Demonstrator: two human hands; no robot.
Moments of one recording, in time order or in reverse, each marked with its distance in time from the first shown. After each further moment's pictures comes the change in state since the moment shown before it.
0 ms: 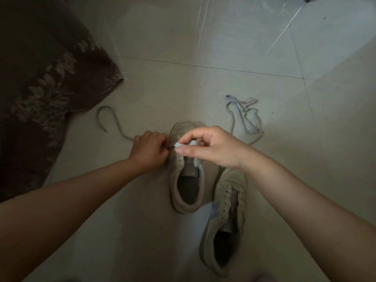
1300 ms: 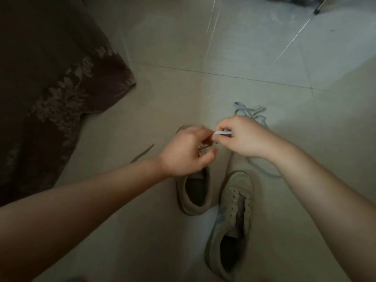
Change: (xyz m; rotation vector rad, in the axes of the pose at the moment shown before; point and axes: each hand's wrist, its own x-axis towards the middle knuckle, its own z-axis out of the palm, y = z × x) left_hand -0.005 0.063 -0.038 -0.361 0.144 0.511; right_hand 0.008 -0.013 -0.037 -0.847 0.180 0.109
